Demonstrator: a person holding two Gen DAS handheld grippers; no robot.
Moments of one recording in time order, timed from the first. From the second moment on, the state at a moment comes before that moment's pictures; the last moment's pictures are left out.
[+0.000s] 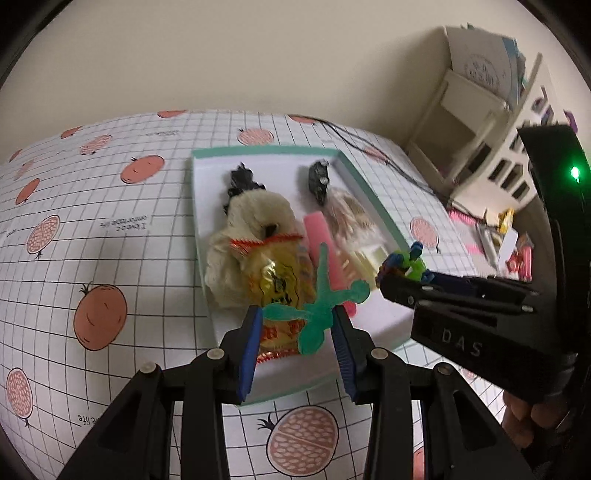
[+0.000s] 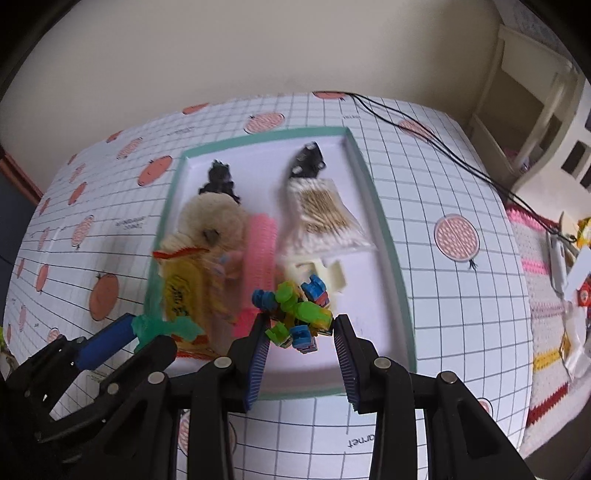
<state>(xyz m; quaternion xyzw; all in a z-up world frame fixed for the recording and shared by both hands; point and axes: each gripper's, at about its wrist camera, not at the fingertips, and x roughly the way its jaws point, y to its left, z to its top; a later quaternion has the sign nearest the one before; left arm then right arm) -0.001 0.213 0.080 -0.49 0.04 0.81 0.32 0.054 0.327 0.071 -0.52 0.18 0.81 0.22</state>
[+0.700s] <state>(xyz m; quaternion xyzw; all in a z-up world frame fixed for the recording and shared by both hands) -0.011 0.213 0.069 -0.52 0.02 0.79 0.32 0.057 0.334 0.062 -0.53 0.19 0.79 0.23</state>
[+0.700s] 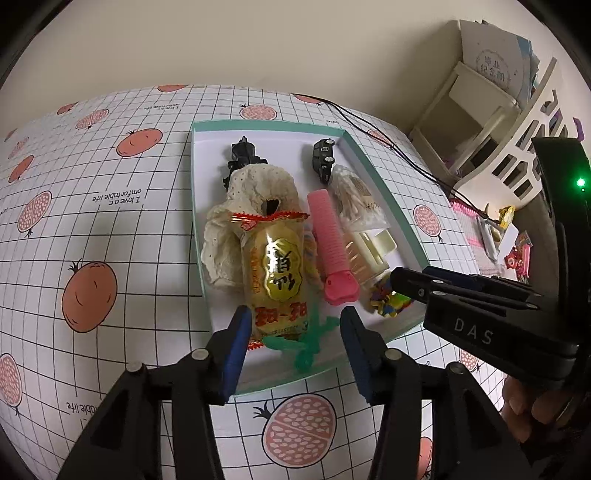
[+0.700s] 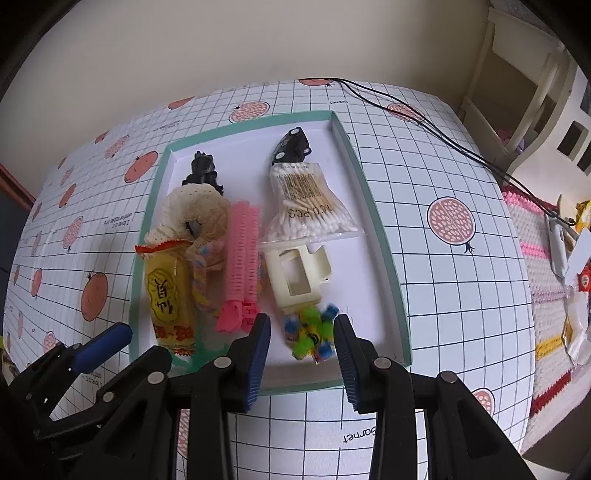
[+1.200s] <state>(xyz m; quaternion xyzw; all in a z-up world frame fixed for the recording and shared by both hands) -0.024 0.143 0.095 -0.48 -0.04 0.84 0.24 0.048 0.308 0.085 -0.50 0.17 0.82 0.23</state>
